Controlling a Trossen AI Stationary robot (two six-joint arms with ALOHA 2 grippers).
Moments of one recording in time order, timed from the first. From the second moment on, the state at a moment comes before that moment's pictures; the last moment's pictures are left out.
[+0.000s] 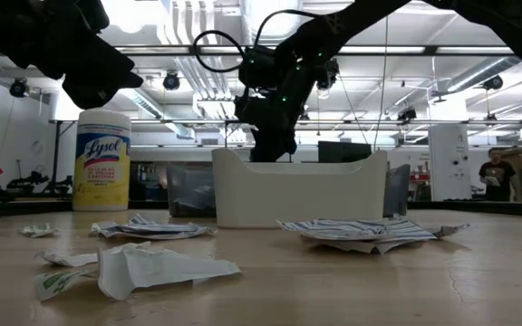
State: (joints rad) left arm -0.33 0.75 0.32 0.16 -0.29 -0.41; right arm -0.32 2.10 1.67 -0.68 -0.13 -0.02
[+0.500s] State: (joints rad) left arm -0.33 0.75 0.32 0.16 -0.29 -0.41; right arm -0.33 2.10 1.65 -0.67 -0.13 -0.03
